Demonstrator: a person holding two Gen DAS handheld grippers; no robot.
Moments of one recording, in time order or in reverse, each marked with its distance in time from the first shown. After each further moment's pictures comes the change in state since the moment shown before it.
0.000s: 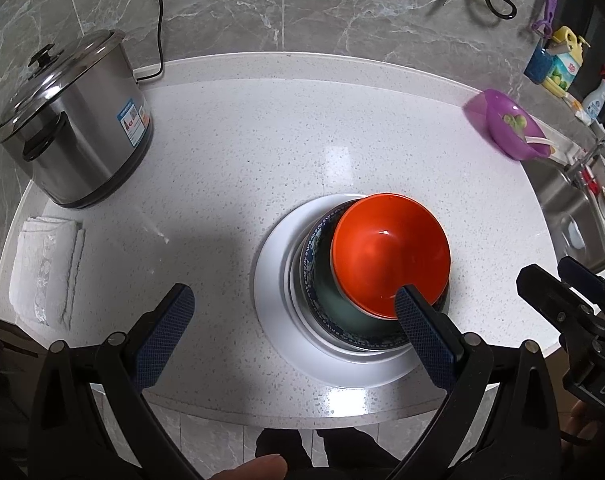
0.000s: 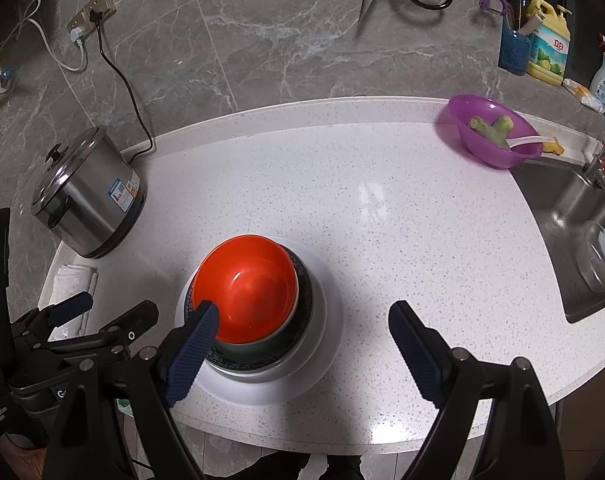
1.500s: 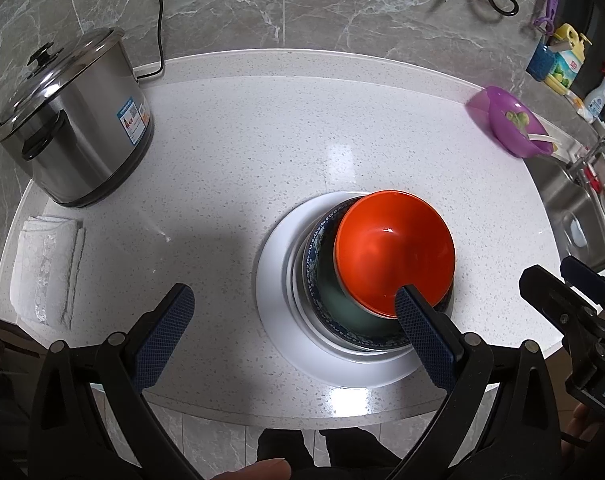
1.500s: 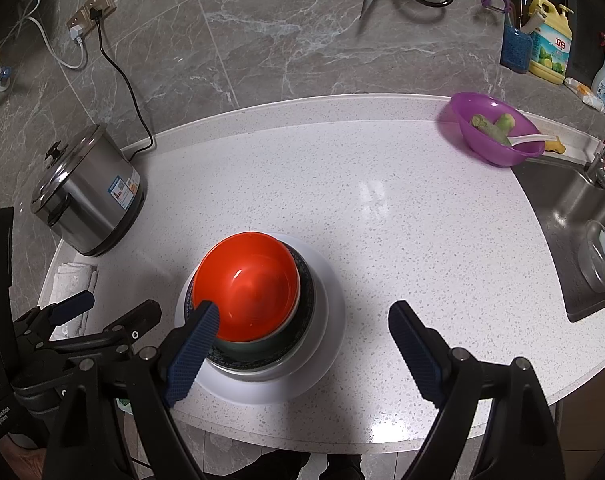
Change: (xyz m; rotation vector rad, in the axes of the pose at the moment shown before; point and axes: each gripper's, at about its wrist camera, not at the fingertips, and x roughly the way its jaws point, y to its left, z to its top) left arm 0.004 0.001 -0.001 0.004 0.007 0.009; right arm 0.002 0.003 -0.003 0.003 0.005 -0.002
